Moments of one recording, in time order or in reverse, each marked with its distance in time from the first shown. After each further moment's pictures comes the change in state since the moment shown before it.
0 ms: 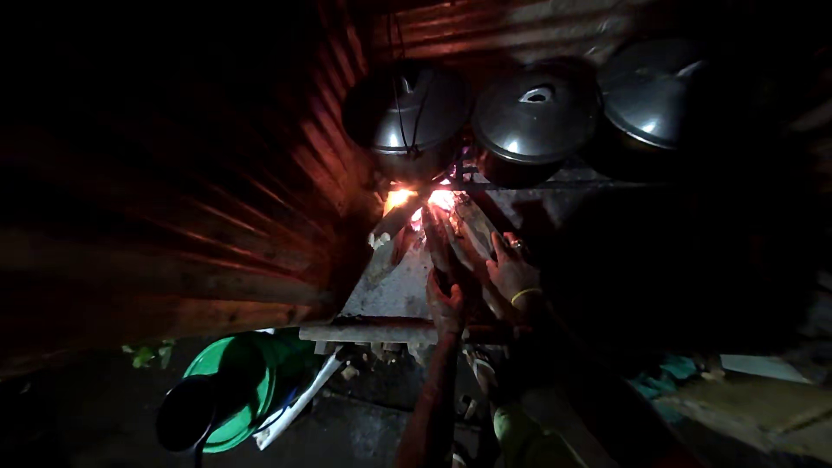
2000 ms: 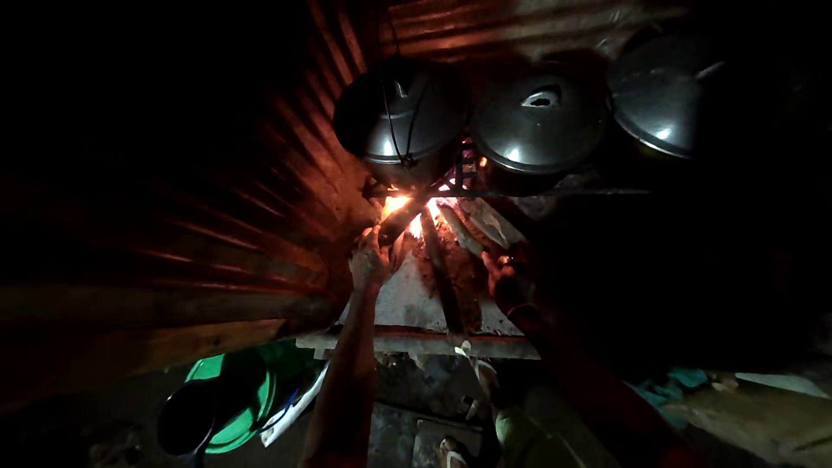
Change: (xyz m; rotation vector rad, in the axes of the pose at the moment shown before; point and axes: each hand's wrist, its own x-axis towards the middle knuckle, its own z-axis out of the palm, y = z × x) left_hand 0.154 0.030 -0.120 0.789 -0.035 0.271; right_hand 0.025 0.016 0.062 0.455 0.362 -0.139
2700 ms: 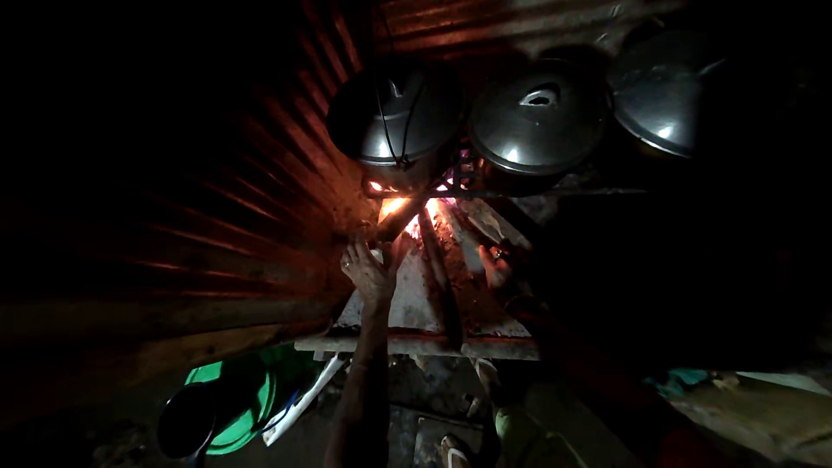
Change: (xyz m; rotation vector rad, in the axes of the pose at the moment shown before) left_hand -0.032 0.022 0.005 -0.084 0.437 0.028; right_hand 0.021 -0.008 -0.003 0.111 -0.066 0.243
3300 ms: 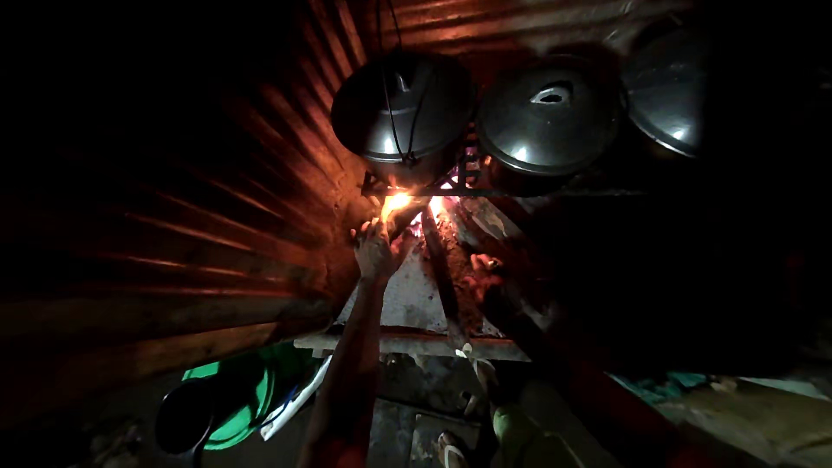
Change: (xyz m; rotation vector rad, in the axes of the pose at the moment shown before) left_hand 0.040 -0.011 0.027 0.265 -0.381 0.076; right_hand -0.040 0.009 0.007 -0.402 -0.144 -0.497
